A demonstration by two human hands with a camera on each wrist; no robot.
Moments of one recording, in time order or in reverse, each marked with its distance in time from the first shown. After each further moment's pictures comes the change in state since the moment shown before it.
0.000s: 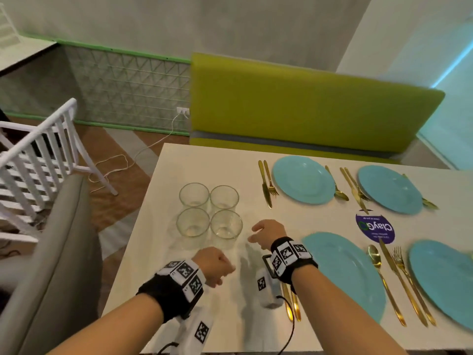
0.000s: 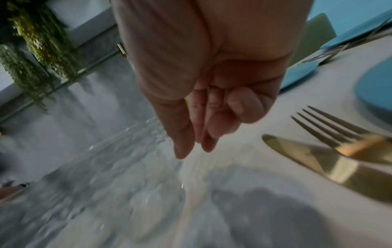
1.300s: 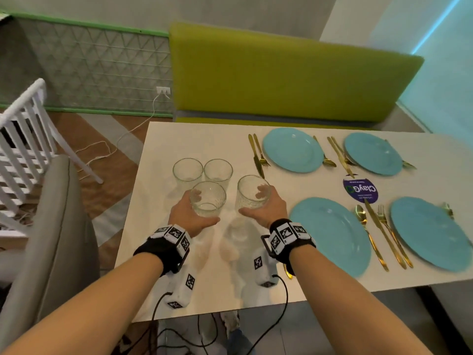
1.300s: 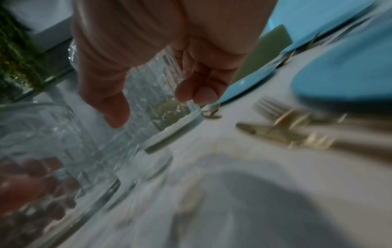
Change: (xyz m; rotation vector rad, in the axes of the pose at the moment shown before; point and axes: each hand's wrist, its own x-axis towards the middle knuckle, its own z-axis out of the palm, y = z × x) left_hand 0.025 -0.035 -0.030 -0.166 0.500 0.297; right_hand -0.041 0.013 0.015 0.375 0.314 -0.100
